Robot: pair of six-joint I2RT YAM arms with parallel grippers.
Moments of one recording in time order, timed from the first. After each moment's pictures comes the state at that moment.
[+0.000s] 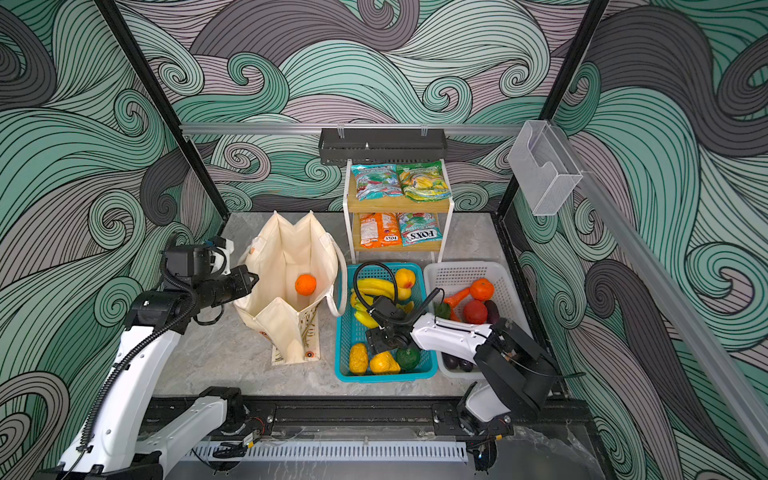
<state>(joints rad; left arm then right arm) -0.05 0.94 1.12 -0.94 0.24 -0.40 0.86 1.50 0.72 -0.39 0.00 0.48</state>
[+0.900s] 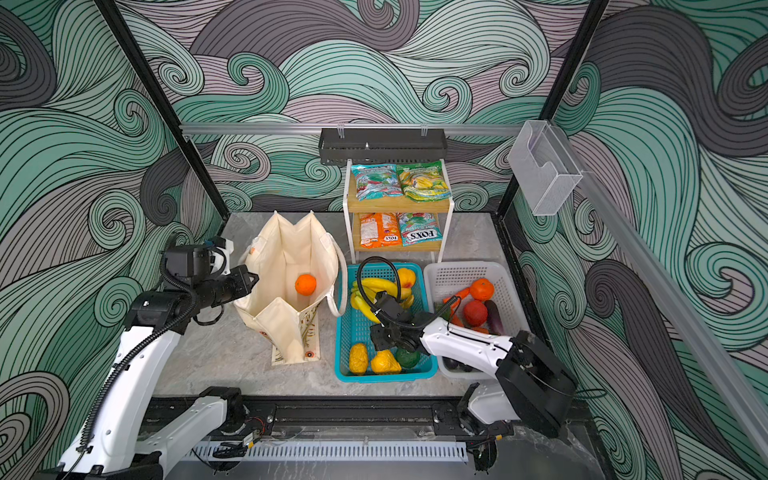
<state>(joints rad) -0.05 0.94 1.12 -0.94 0.24 -0.41 0.87 1.38 0.70 -0.38 0.02 0.49</state>
